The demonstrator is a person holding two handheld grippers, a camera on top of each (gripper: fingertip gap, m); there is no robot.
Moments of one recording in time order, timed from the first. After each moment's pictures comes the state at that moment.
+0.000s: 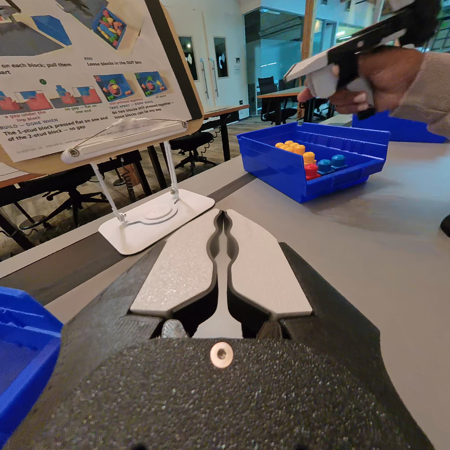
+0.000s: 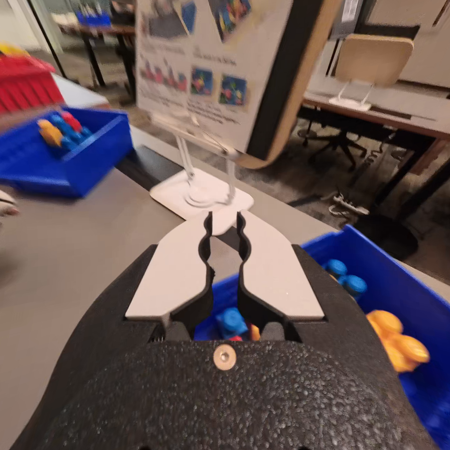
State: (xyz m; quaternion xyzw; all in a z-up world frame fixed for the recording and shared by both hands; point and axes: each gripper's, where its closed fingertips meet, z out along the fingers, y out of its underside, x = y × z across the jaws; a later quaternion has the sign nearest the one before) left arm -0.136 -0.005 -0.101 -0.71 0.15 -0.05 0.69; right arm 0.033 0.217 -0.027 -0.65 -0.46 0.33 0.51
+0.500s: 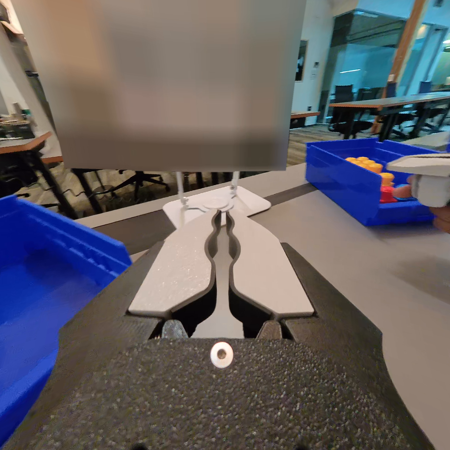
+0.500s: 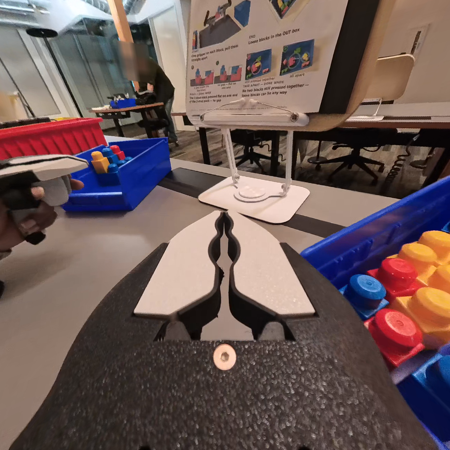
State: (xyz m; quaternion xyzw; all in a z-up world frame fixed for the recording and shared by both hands) left arm -0.198 -0.009 -0.091 -0.71 0.02 0.02 0.70; right arm 0.006 0.114 -0.103 -0.62 -0.37 0.41 0.55
